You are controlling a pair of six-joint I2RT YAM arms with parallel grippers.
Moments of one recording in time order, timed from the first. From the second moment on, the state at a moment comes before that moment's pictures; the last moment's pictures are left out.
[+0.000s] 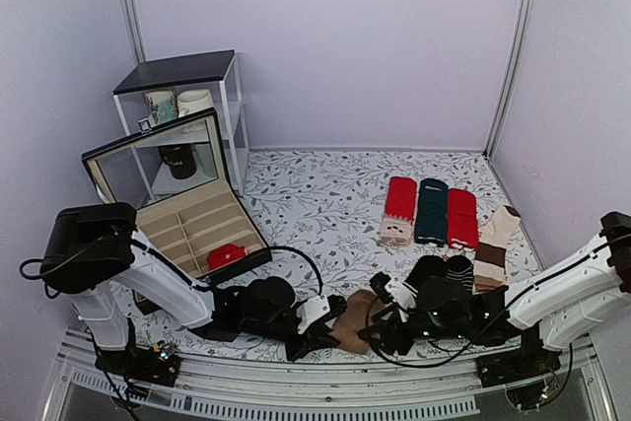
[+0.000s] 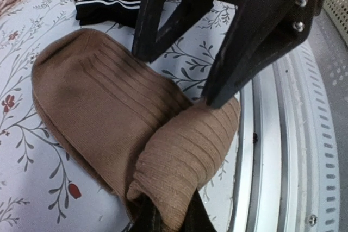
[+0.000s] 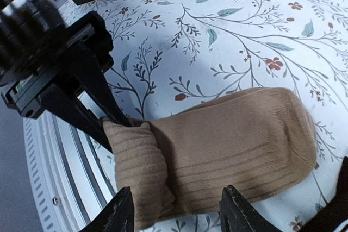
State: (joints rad) left arm -1.29 1.80 0.58 0.59 0.17 -0.10; right arm 1.28 1.39 0.35 0.41 0.06 0.50
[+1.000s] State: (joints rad) left arm -1.24 1.84 0.63 0.54 0.34 -0.20; right arm 1.43 1.45 0.48 0.28 0.52 0.45
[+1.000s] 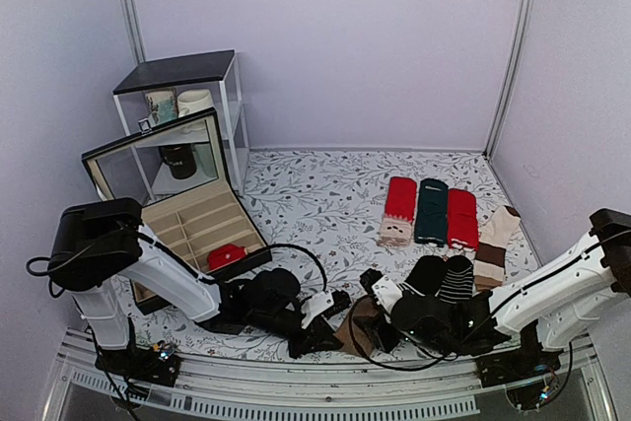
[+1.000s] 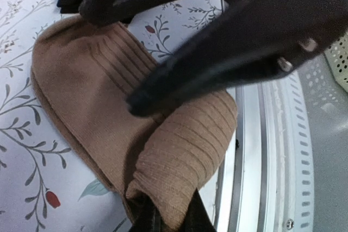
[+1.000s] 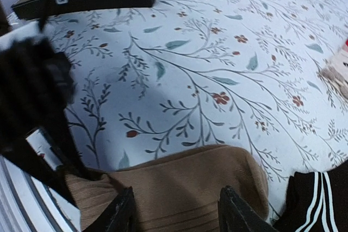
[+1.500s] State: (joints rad) left arm -1.24 1.84 0.63 0.56 0.33 -0.20; right arm 1.35 1.47 0.49 0.10 0.45 0.68
